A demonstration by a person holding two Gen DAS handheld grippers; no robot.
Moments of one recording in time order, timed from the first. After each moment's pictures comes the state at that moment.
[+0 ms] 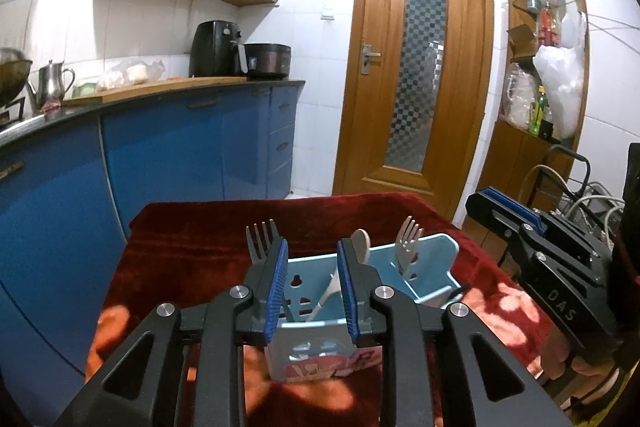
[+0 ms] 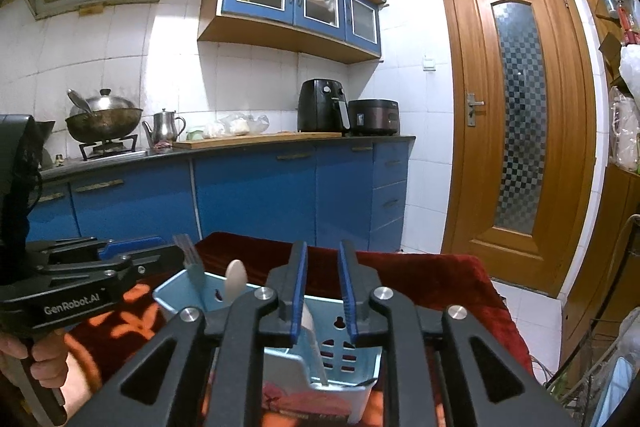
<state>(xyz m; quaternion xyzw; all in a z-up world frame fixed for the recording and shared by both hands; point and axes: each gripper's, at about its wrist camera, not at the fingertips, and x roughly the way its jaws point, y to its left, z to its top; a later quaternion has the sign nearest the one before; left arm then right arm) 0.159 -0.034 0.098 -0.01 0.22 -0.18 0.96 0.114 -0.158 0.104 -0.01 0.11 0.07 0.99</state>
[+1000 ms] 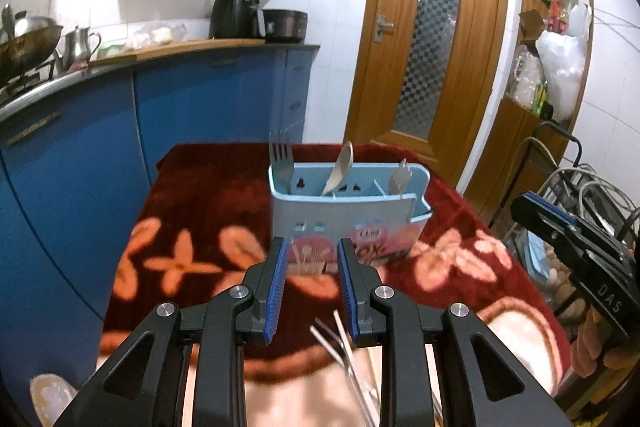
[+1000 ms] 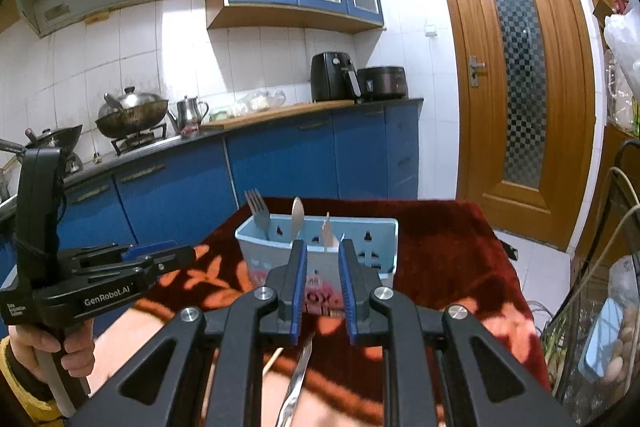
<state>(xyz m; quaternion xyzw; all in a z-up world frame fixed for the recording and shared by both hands) 0.075 -0.011 0.093 -0.02 0.29 -0.16 0.94 0.019 -0.151 0.110 0.03 0.20 0.09 0.98</state>
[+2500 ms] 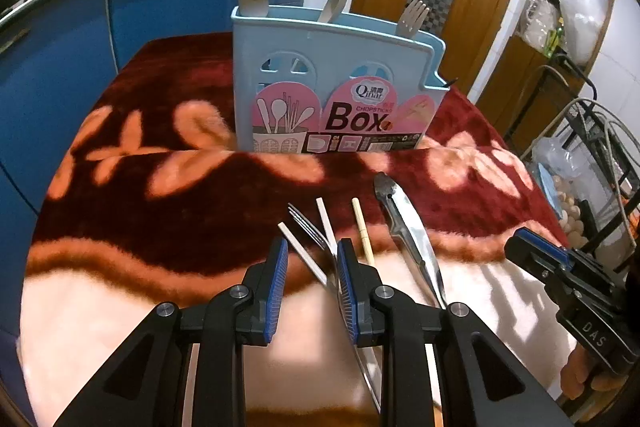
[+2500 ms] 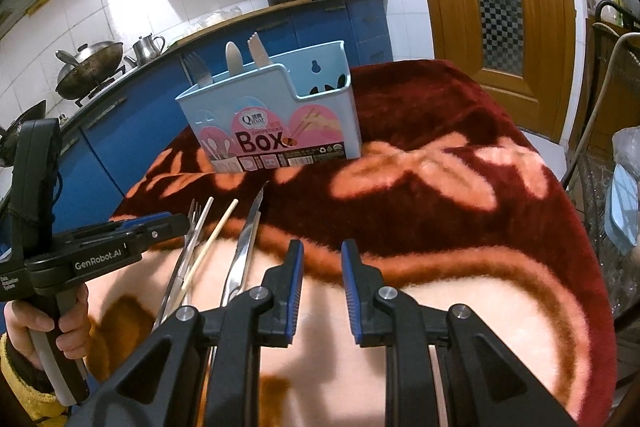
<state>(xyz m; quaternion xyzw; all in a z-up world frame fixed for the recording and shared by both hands) 0.090 -0.042 -0.002 -0.01 0.42 -0.17 0.89 0.007 -0.182 0.008 0.10 0.35 0.06 0.93</state>
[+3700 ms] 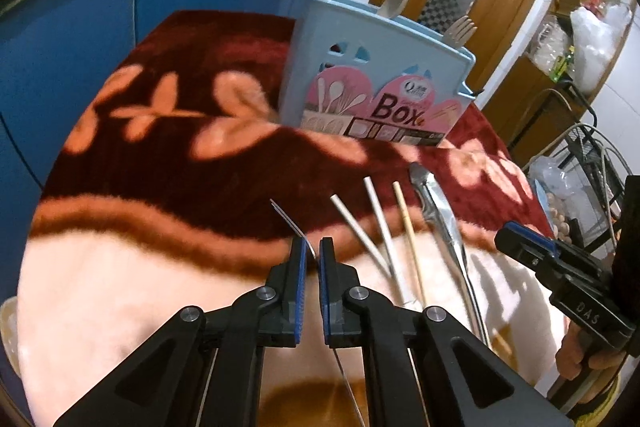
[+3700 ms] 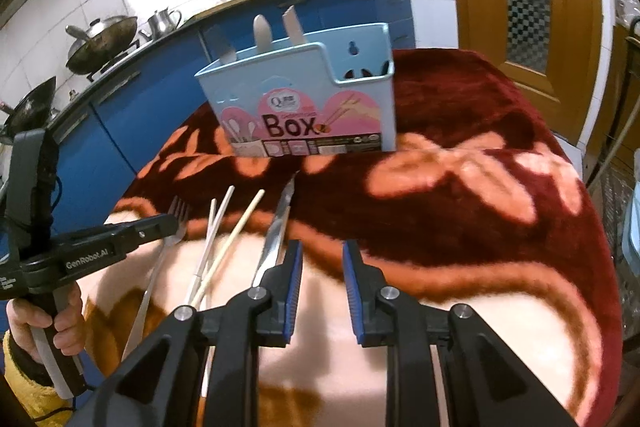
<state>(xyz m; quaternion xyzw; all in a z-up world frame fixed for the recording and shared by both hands) 0.087 0.003 -0.013 -0.07 0.44 -0.16 0.88 0.029 -0.158 0.011 0.07 0.39 0.10 0.91</state>
